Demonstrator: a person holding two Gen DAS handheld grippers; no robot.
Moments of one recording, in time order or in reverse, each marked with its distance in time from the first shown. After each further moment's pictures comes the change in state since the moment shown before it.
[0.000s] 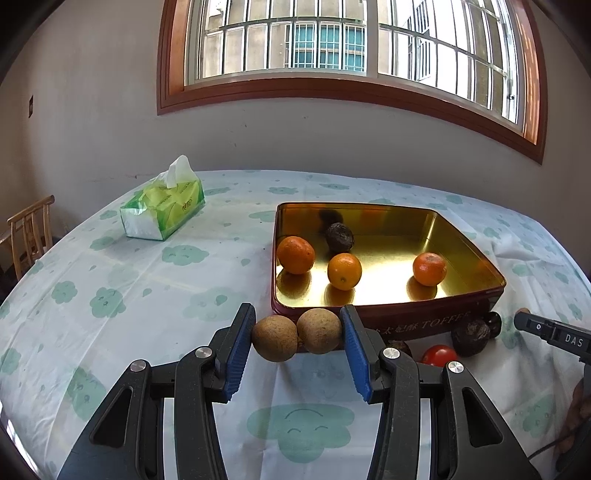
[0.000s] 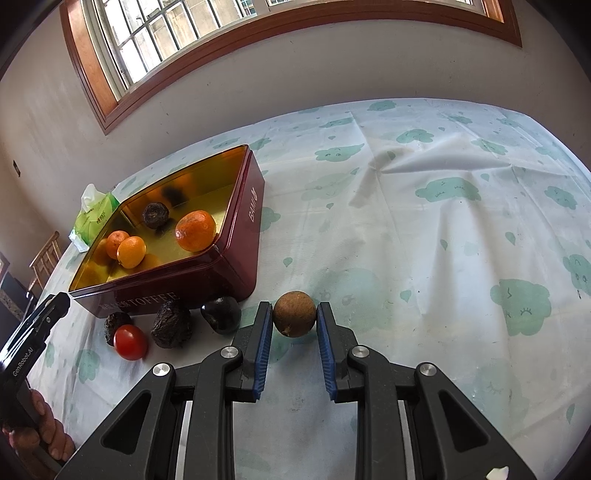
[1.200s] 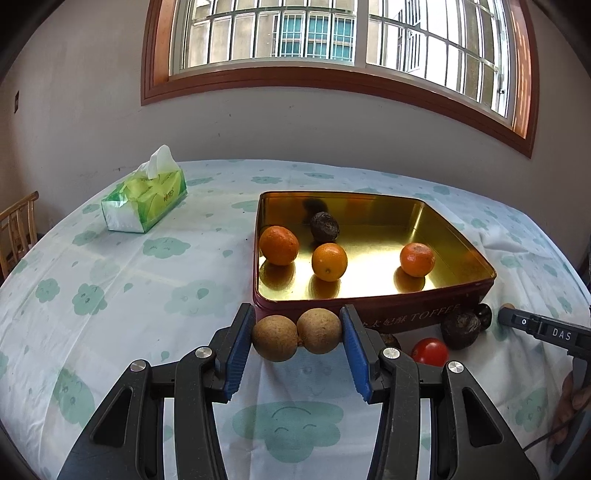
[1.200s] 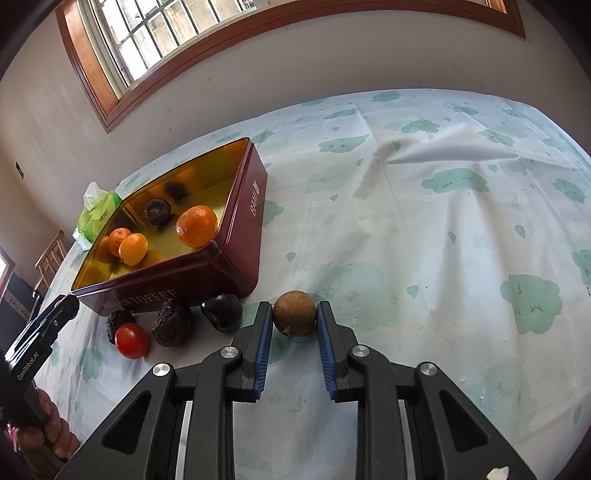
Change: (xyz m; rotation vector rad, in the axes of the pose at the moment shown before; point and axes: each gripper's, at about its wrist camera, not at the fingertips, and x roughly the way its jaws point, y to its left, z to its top) left arm 0.008 0.000 0.001 0.006 0.046 -0.061; right arm 0.011 -0.002 0.002 0.003 0.048 0.019
